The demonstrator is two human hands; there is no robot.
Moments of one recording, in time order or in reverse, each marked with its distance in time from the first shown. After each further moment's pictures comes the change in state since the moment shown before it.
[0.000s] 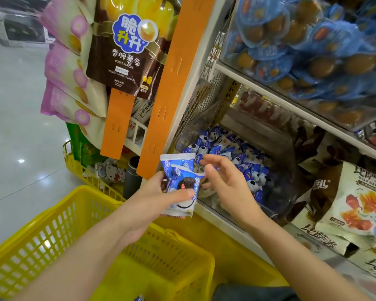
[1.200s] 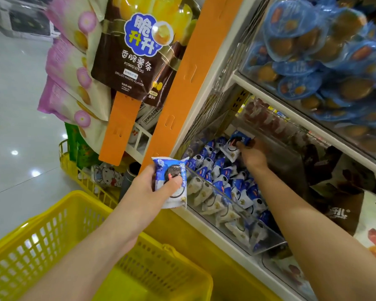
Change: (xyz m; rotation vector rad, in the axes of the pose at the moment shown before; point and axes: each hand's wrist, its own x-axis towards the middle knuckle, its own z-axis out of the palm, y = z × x) left_hand 0.018 0.008 -0.015 0.039 0.252 0.181; right_hand 0.155 0.054 -0.069 -0.524 0.454 0.299
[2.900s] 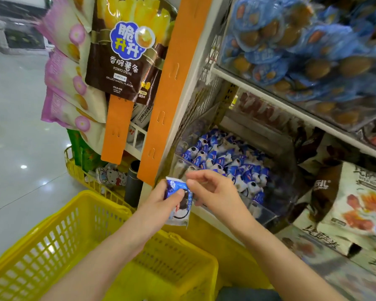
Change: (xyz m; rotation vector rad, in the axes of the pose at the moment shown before) left_hand -0.027 -0.010 0.019 0.169 -0.133 -0.170; right_hand -0.188 -0.024 -0.019 0.396 -0.515 -0.192
